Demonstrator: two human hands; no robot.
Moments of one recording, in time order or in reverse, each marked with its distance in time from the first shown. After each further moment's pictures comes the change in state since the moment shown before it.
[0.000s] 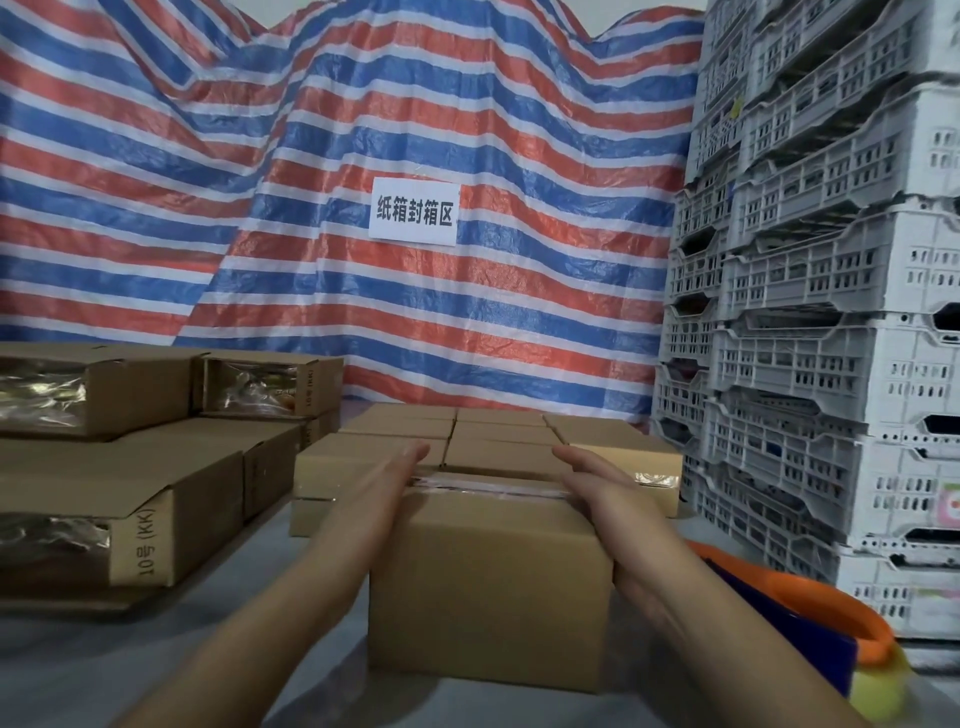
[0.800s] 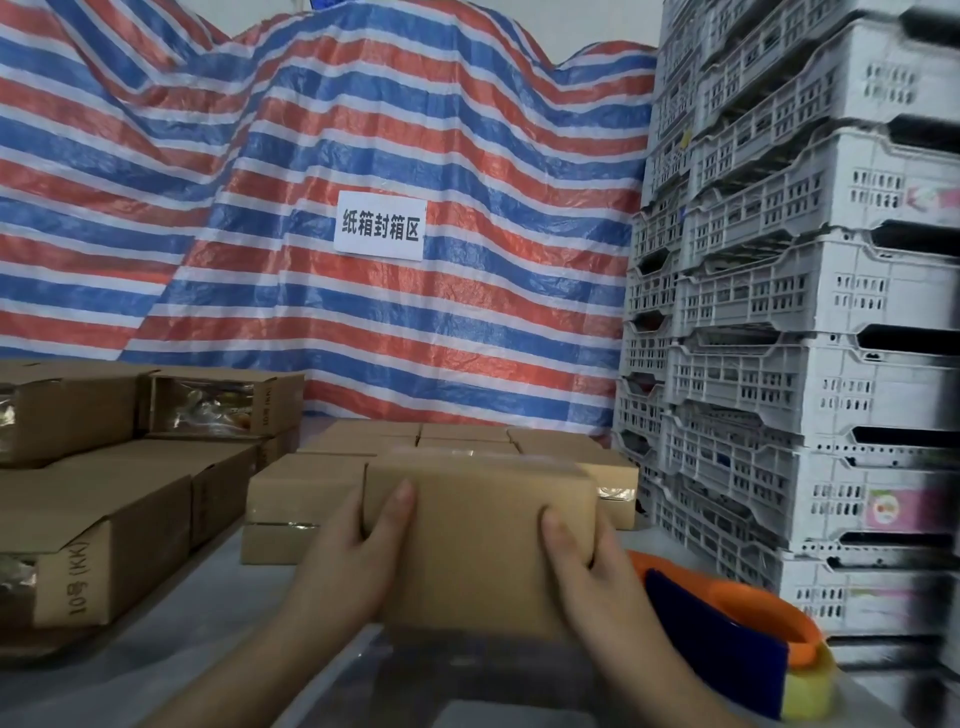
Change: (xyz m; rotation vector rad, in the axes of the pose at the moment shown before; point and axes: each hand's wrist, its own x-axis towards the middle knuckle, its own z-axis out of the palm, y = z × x) left_hand -0.027 0.022 0.023 -0.042 0.055 0.067; right_hand -0.046 0.011 -0.010 -0.229 0.140 -0.158
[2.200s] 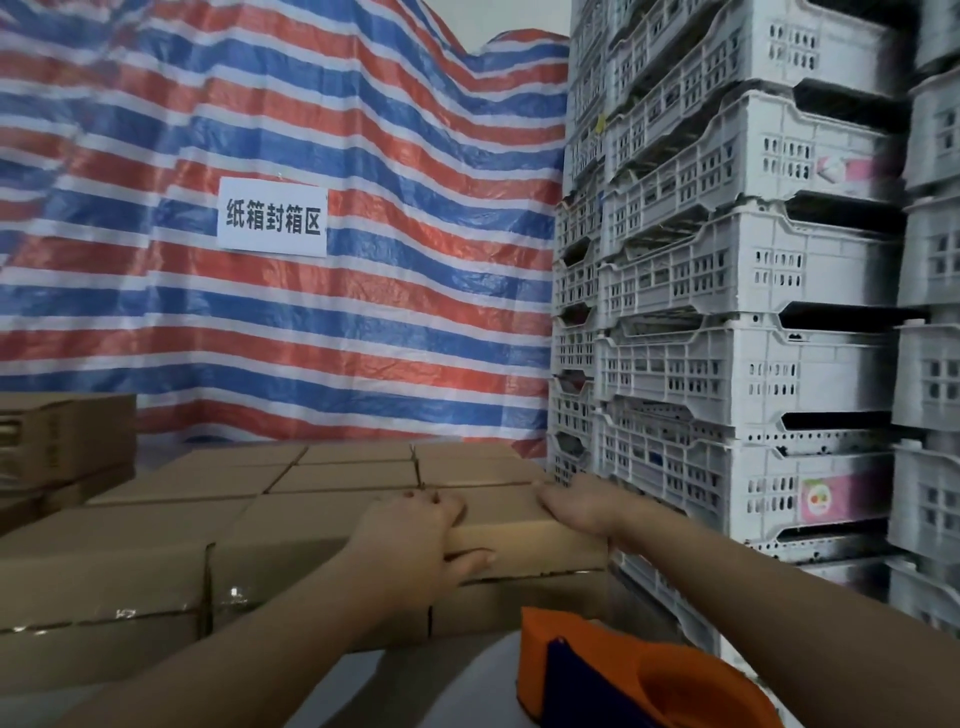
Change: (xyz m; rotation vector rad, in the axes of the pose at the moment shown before) left_hand 0.148 -0.043 0.189 1.258 -0.376 0.594; right_hand 0.216 0.071 -0.131 -0.659 -0.092 0.307
